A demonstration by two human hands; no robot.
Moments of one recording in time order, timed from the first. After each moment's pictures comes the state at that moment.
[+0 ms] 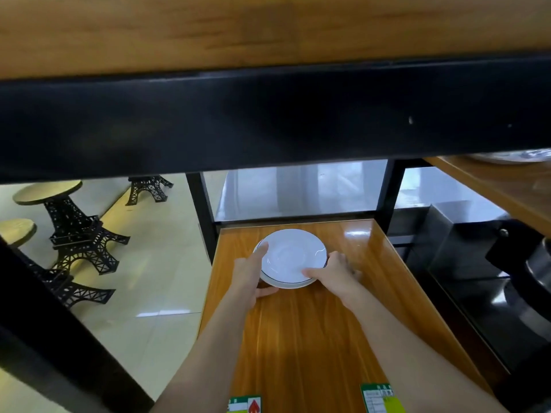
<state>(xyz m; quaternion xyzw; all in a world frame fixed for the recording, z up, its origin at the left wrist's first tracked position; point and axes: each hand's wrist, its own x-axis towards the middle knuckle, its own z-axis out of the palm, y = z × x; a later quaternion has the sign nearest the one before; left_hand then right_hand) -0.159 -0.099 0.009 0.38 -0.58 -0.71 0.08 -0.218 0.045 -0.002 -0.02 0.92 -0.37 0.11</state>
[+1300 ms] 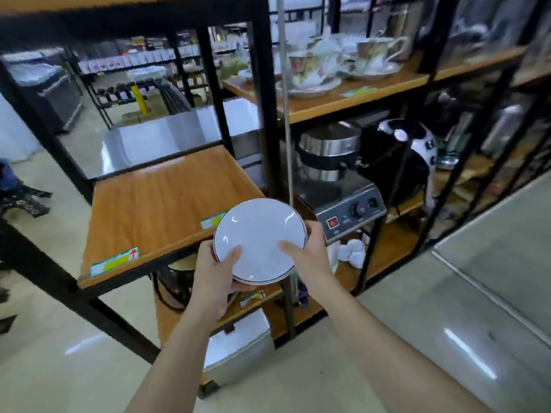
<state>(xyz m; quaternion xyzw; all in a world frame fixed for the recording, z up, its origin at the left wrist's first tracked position) 0.112 0.152 0.007 0.16 -0.68 -0.71 0.02 0.099 0.300 -0.003 0.06 0.68 -0.73 -0.03</state>
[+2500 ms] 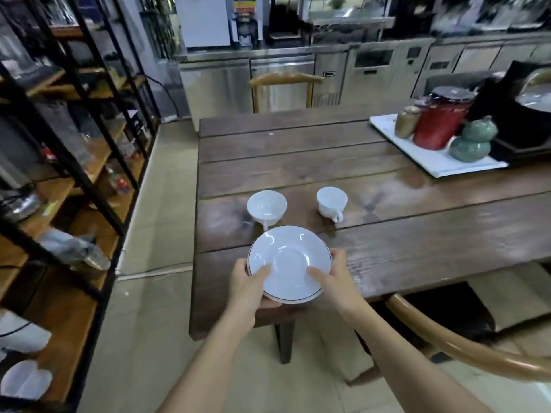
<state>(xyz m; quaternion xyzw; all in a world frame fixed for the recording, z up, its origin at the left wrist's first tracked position) 0.403 0.863 -0.055 -0.21 -0.67 -0.50 -0.51 0.556 0.914 -0.085 0.55 0.54 -0.54 -0.35</state>
